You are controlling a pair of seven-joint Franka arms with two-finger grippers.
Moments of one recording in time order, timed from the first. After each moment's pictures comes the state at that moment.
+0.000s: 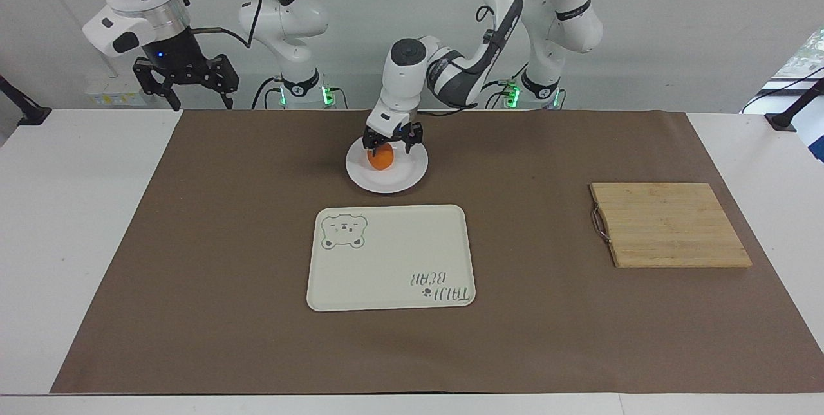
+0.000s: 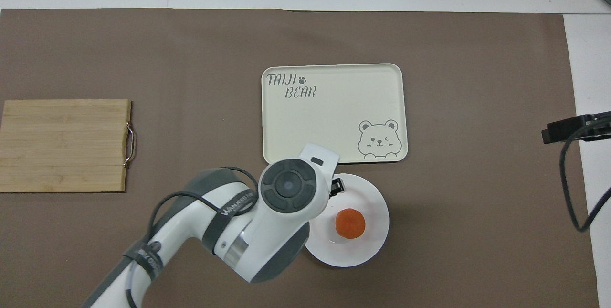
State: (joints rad) left arm -0.70 0.14 -0.06 -1.92 -0.16 2.07 -0.99; right arm 0.09 -0.05 -0.11 -1.55 -0.03 1.49 -0.08
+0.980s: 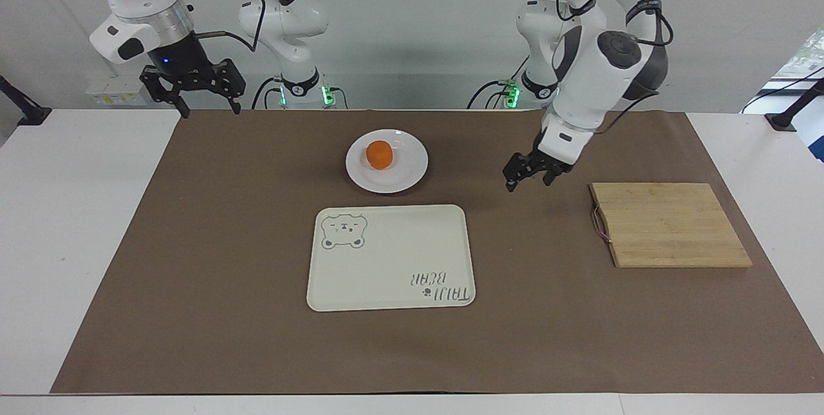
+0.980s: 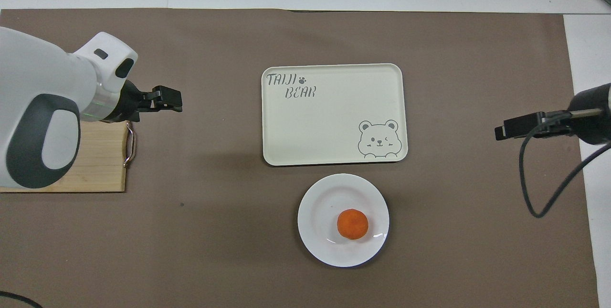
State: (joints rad) left arm -0.13 0.08 -0.05 -1.79 -0.16 1.96 -0.24; right arm 0.08 -0.05 -0.11 -1.73 0.25 1.64 -0.08
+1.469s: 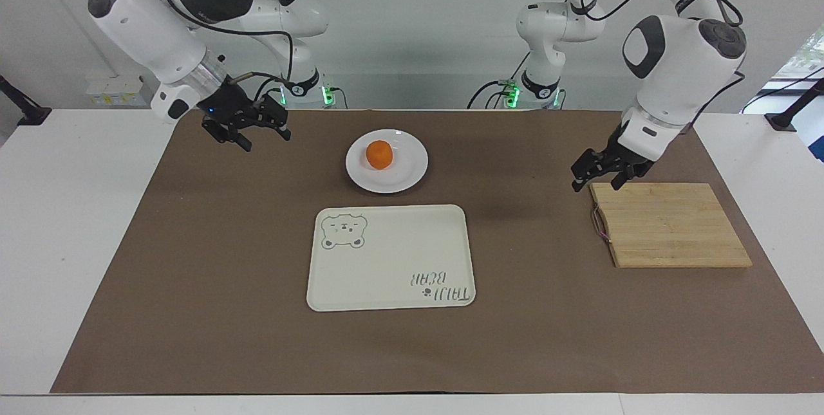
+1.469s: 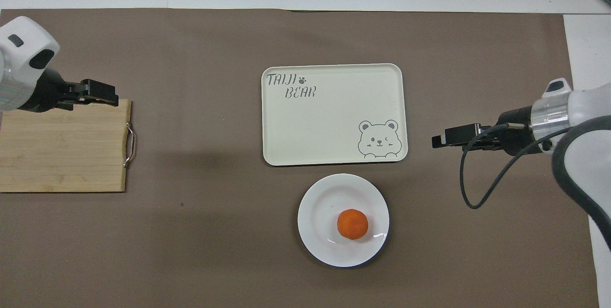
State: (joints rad) left arm 0.02 0.08 -0.05 -1.69 -0.08 1.84 -0.01; right arm 0.09 -0.04 -0.10 -2.06 0.60 1.90 -0.23
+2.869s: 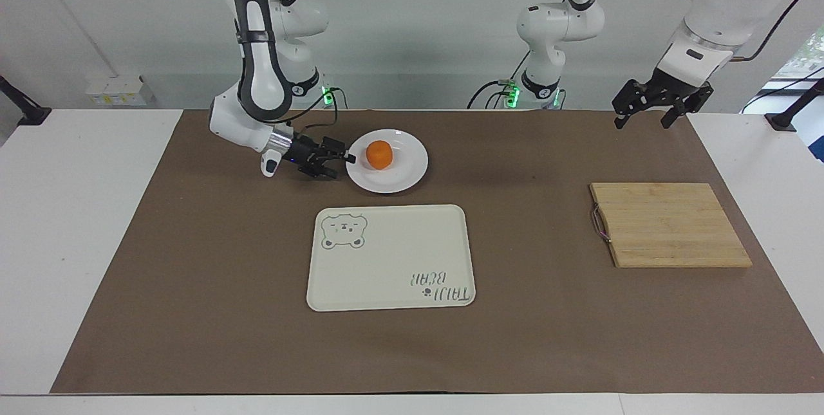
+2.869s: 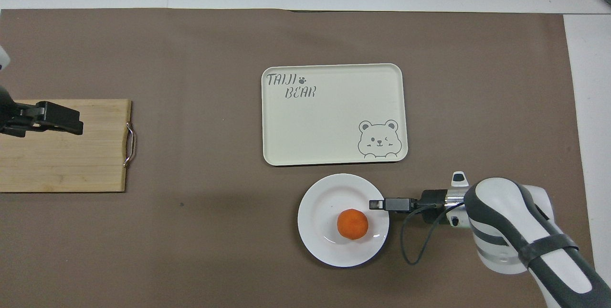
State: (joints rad) left arm 0.02 -0.02 -0.09 -1.58 -0.03 1.53 -0.05; right arm 0.22 -0.01 -0.10 -2.59 1.29 2.13 -0.76
